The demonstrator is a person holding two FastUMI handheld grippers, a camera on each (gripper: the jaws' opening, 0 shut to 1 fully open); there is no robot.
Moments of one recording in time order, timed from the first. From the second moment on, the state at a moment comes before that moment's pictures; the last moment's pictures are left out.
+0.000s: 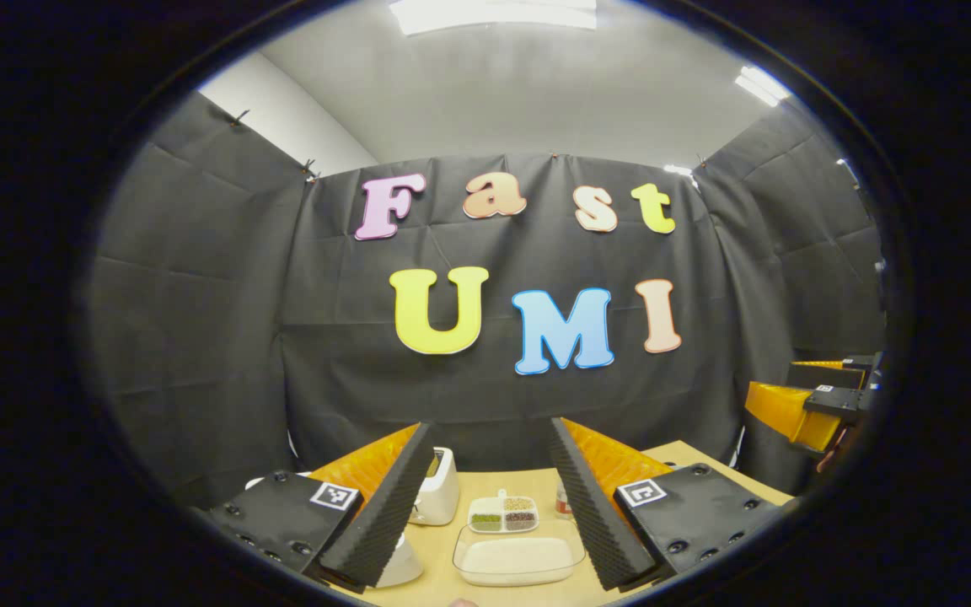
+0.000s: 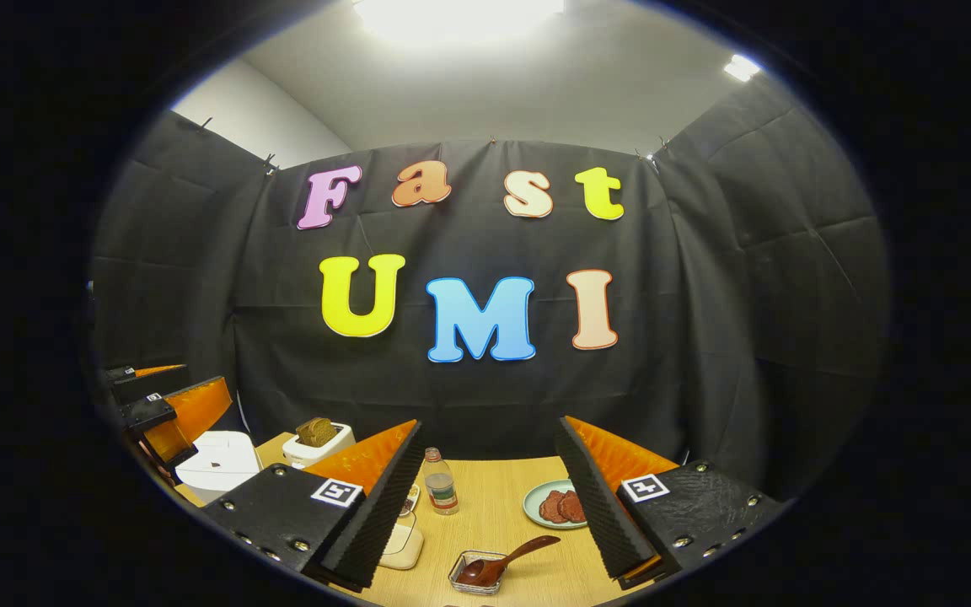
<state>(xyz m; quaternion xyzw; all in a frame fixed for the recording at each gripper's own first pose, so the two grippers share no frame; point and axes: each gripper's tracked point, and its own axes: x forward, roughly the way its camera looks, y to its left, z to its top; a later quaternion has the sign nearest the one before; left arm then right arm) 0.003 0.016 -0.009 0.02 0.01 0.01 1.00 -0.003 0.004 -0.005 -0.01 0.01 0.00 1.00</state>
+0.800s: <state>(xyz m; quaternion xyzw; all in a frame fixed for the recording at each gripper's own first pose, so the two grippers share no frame) 0.014 0.138 -0.149 -0.07 0.19 0.10 0.97 0.003 0.022 -0.027 -0.03 0.03 0.02 1.00</state>
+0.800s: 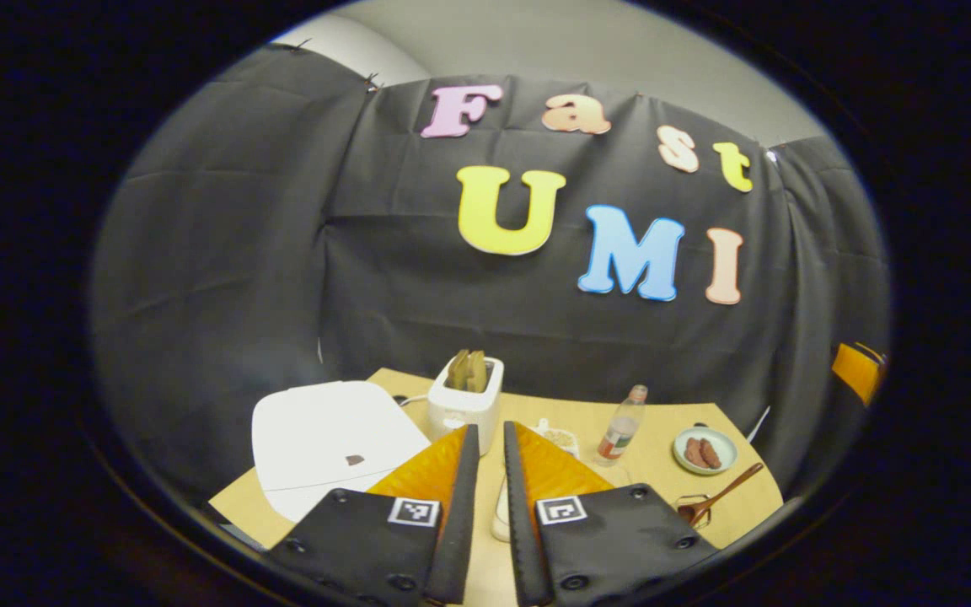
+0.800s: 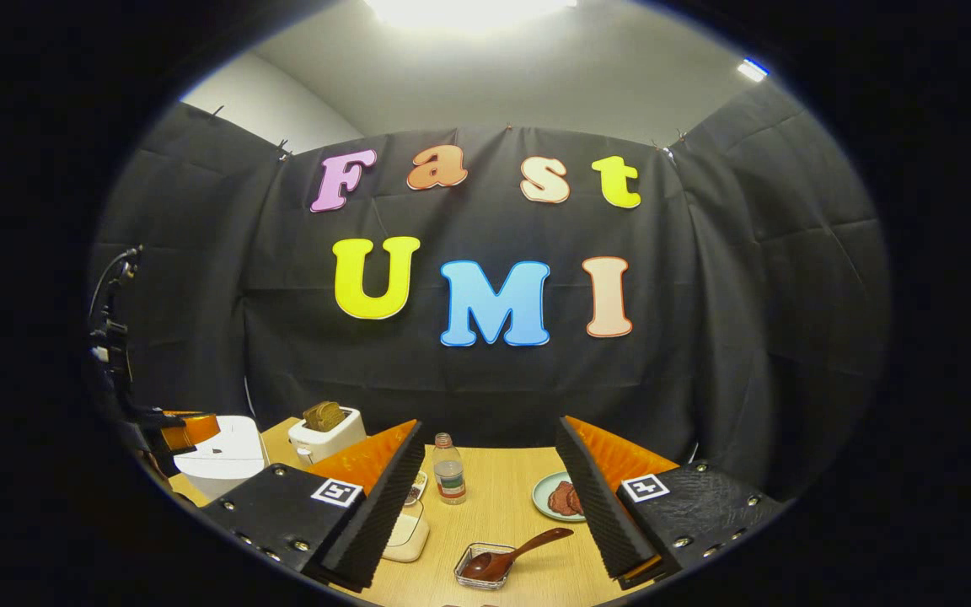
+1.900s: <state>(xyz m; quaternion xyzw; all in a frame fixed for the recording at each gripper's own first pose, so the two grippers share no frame) 0.044 0.279 -0.283 -0.11 0.36 0.16 0.91 0.015 0.007 -0.063 -0.01 0.09 0.01 1.00</state>
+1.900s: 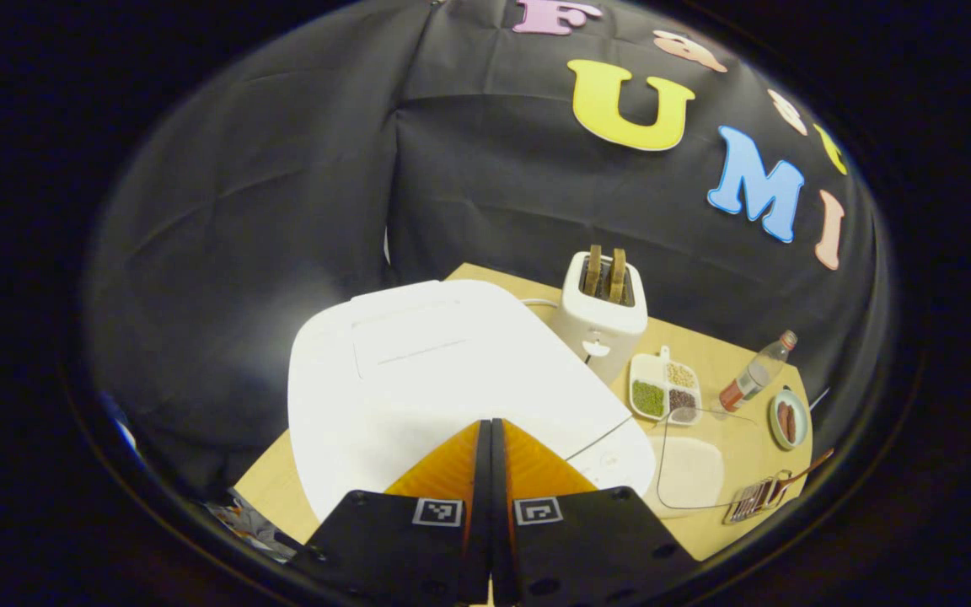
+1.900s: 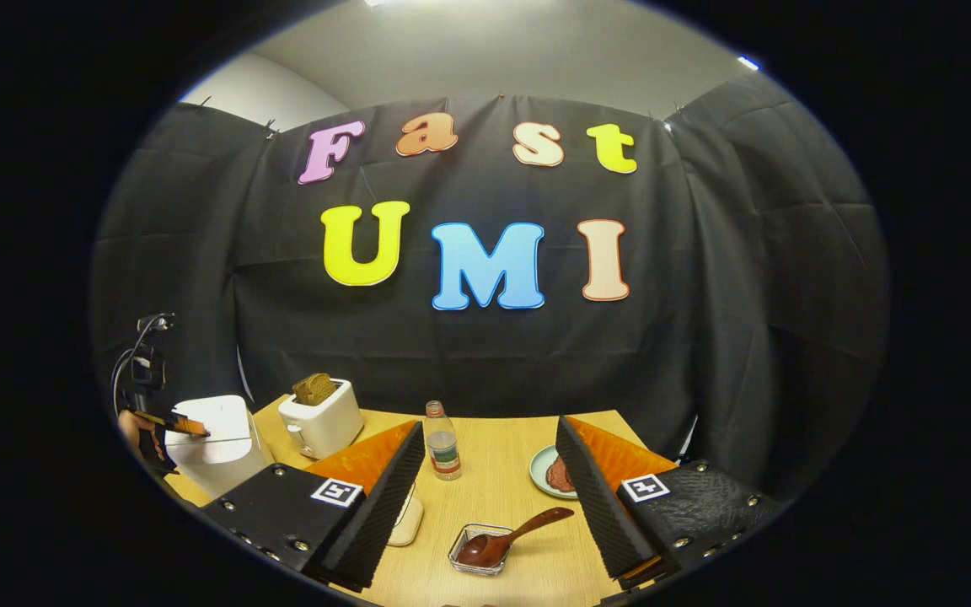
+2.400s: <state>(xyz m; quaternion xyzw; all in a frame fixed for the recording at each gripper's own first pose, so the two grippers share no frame) 0.062 0.305 -0.157 -0.03 0.21 0.20 0.96 0.016 0.014 -0.057 -0.01 0.08 0.02 1.00</state>
